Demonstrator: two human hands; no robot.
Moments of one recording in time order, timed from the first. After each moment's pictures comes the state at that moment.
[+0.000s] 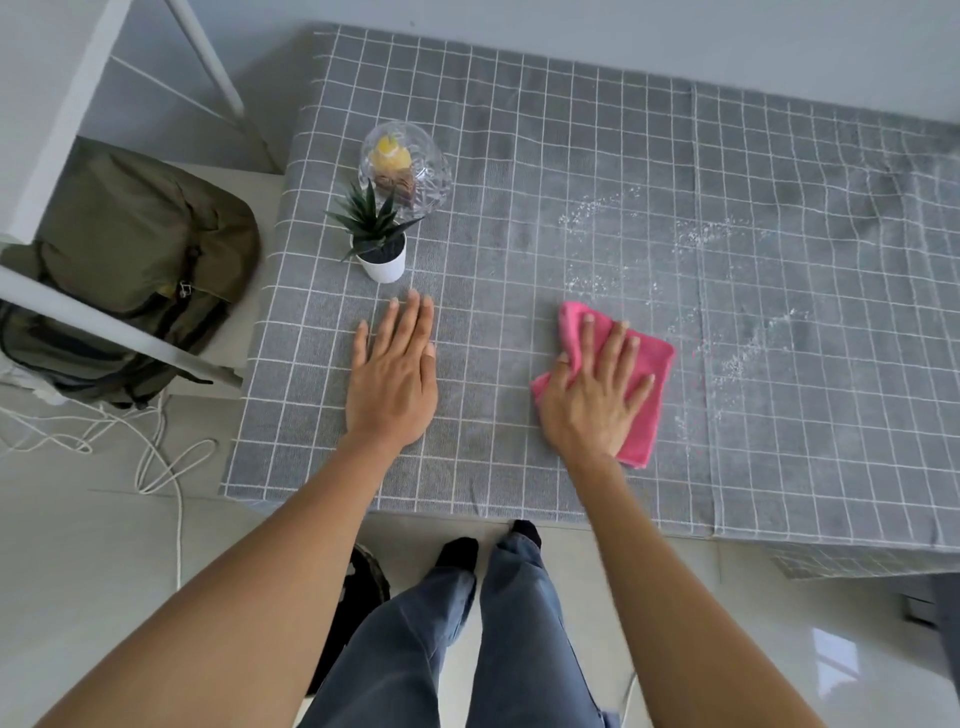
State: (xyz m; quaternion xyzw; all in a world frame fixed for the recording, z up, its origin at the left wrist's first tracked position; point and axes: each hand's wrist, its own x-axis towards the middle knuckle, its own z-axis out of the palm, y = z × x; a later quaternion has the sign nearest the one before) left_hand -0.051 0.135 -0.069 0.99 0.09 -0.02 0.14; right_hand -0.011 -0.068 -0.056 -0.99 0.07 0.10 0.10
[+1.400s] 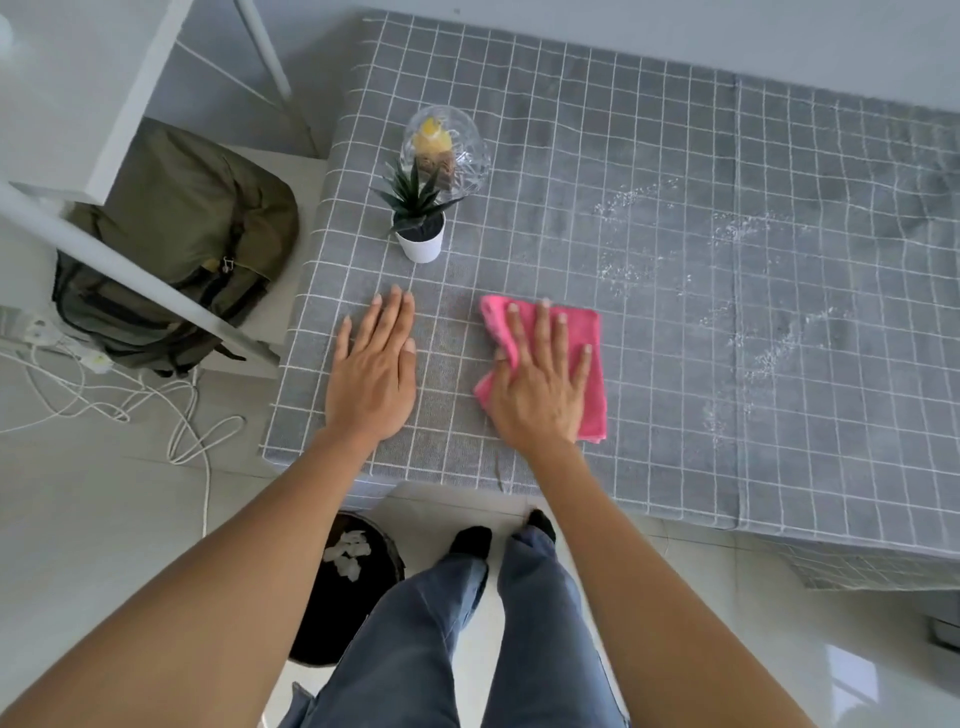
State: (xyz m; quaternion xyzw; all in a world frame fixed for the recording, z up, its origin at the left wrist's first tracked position) left_hand -0.087 0.173 -0.063 0.98 0.12 -0.02 0.13; right_hand -0.038 -0.010 -0.061 -0.98 -0.12 0.12 0.10
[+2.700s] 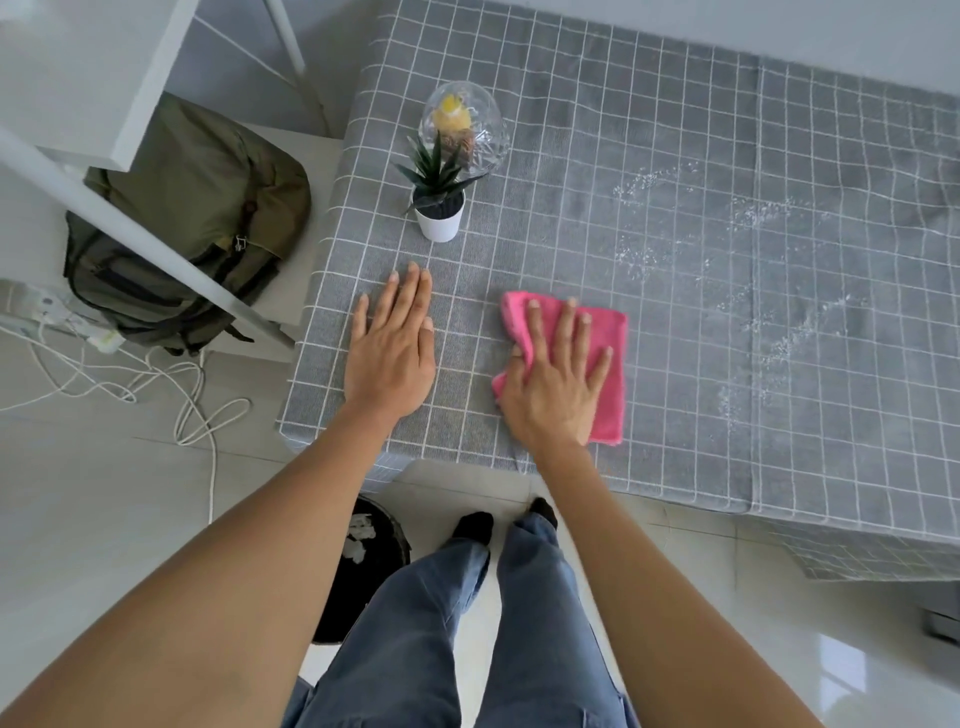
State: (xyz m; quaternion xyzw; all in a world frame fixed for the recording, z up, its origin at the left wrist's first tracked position) left_hand -0.086 0.172 -0.065 0.98 0.12 -0.01 0.12; right_hand -0.058 -0.008 -0.057 -0.99 -0.08 0.12 0.09
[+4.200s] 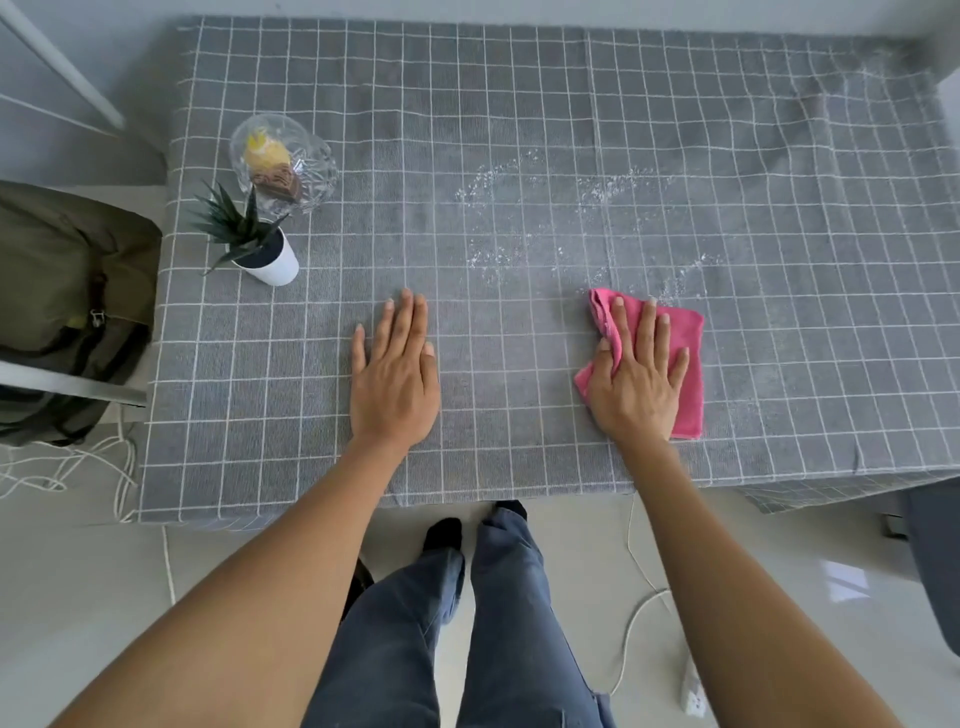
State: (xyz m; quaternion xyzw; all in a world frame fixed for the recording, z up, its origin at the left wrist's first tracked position) left_hand -0.036 0.043 -0.066 0.99 0.06 -0.03 0.13; right_hand -0.002 -0.211 -0.058 -0.99 0.08 0.09 0.11
